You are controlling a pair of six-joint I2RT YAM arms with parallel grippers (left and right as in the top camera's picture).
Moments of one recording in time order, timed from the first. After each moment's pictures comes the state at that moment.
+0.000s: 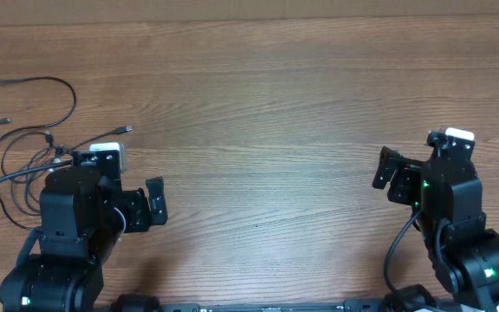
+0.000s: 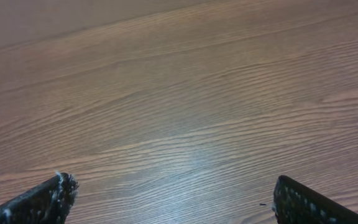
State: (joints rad) left arm -0.10 0.80 1.17 -1.16 -0.02 -0.18; right arm 0.28 0.78 0.97 -0.88 0.35 0.38
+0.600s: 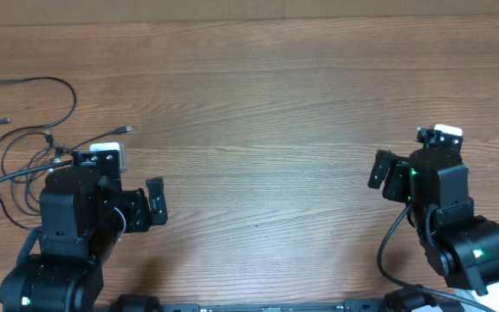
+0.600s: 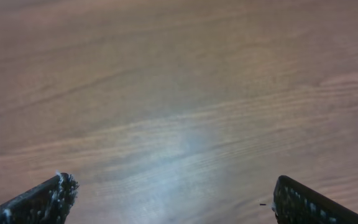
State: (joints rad) left arm -0.10 0.80 1.17 -1.16 -0.02 -0.18; right arm 0.28 0.85 0.97 -0.93 0.35 0.38
